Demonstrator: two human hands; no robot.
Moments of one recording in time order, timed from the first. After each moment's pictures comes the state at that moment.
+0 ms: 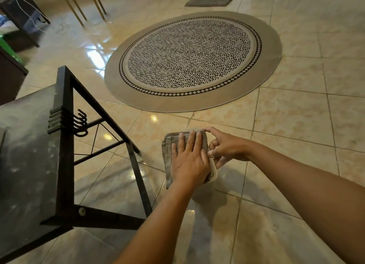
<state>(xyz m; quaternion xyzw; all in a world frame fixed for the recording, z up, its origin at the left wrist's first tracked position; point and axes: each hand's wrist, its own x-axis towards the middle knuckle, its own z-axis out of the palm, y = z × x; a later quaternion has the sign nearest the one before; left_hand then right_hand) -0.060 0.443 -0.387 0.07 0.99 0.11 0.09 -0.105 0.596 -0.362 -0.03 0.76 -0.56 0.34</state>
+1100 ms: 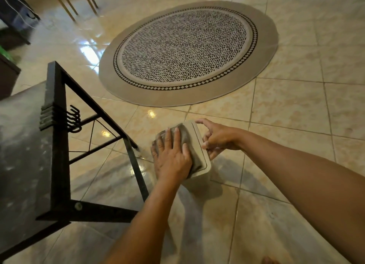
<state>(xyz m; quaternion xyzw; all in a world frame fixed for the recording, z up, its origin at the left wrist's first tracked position) -0.055 0.406 -0.396 0.01 0.99 0.13 0.09 -0.108 0.584 -0.358 0.00 0.76 -0.55 0.35</state>
